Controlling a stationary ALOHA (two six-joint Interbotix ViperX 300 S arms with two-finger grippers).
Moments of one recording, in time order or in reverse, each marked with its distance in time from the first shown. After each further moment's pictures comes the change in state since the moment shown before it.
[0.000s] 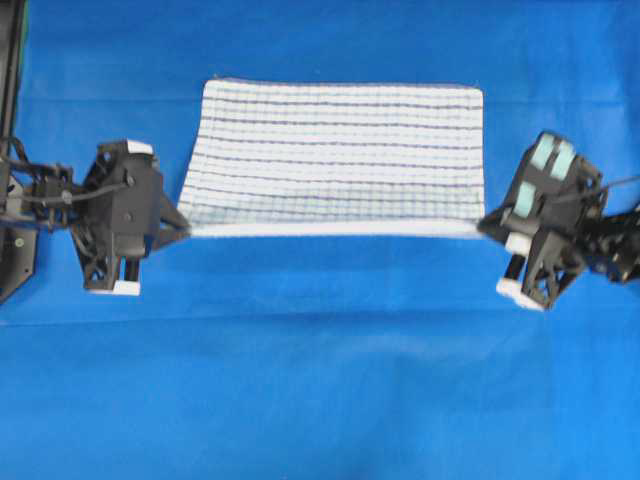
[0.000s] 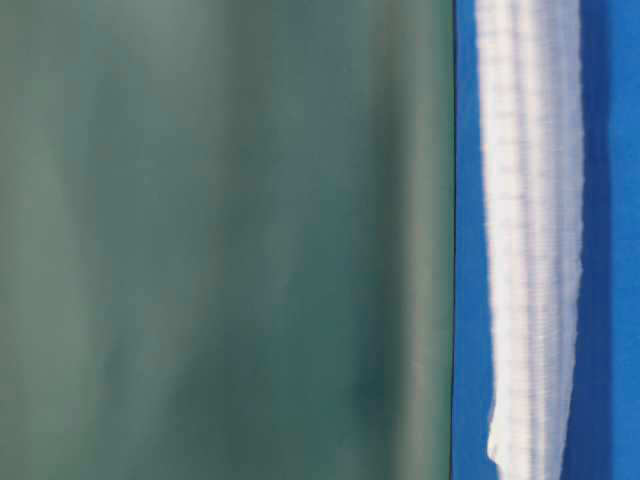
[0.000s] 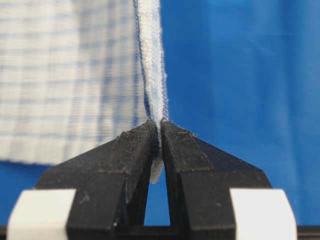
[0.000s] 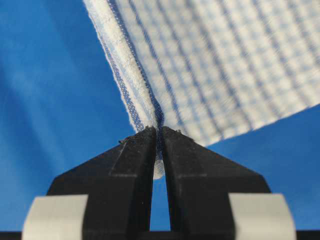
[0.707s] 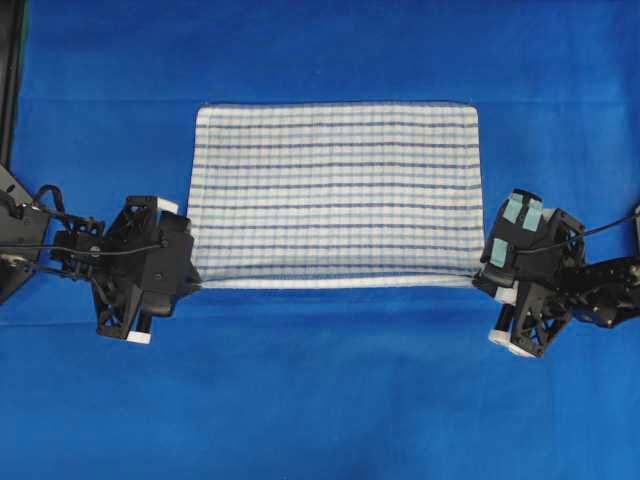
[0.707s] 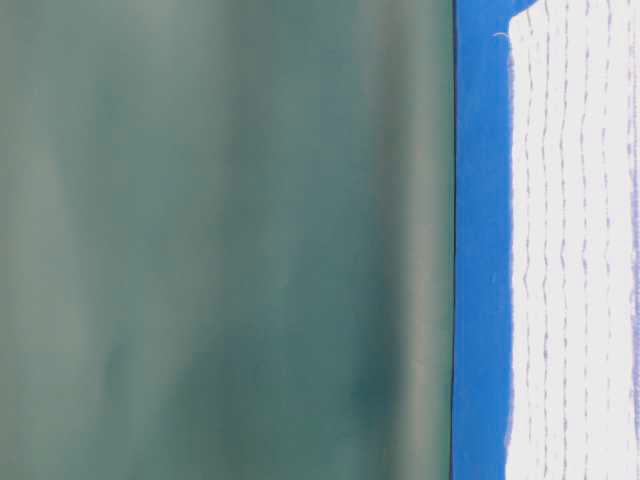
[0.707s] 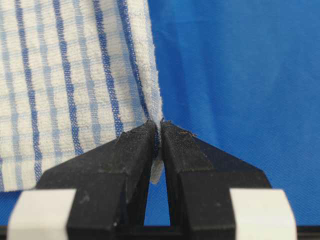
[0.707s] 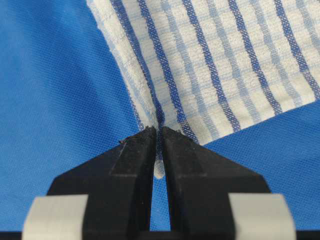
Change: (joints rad) left arm -0.155 0.184 -0.018 -0.002 -0.164 -0.069; right arm 0.114 0.152 -0.002 0.000 -0.106 0.161
